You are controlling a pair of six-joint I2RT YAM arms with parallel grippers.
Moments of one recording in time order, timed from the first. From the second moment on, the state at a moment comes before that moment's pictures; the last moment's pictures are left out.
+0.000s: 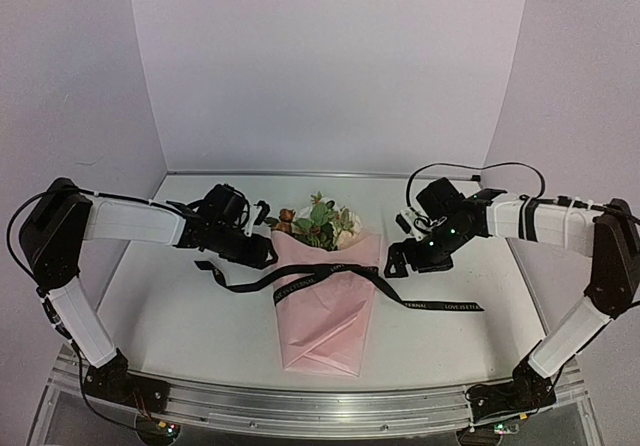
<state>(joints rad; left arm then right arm) -0.66 1.70 1.01 -0.18 0.18 -0.31 0.57 1.57 1.09 -0.67 -0.18 0.28</state>
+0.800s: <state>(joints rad) -0.70 1.81 0.96 -0.08 0.23 0.31 0.65 1.79 1.13 -0.69 -0.11 0.08</state>
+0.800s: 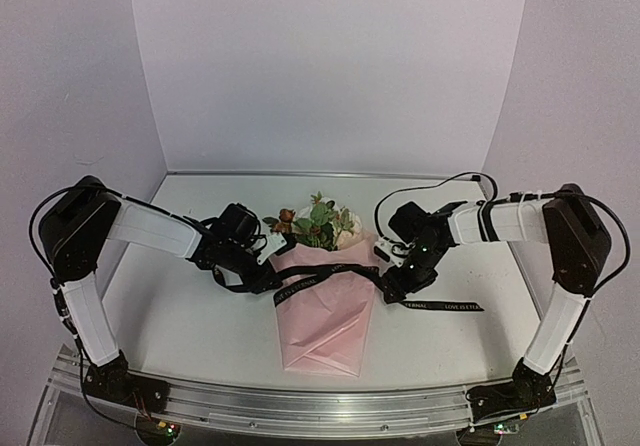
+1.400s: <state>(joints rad) -0.71 1.84 0.98 -0.07 0.11 0.31 0.66 1.87 1.17 -0.66 -0.08 0.11</state>
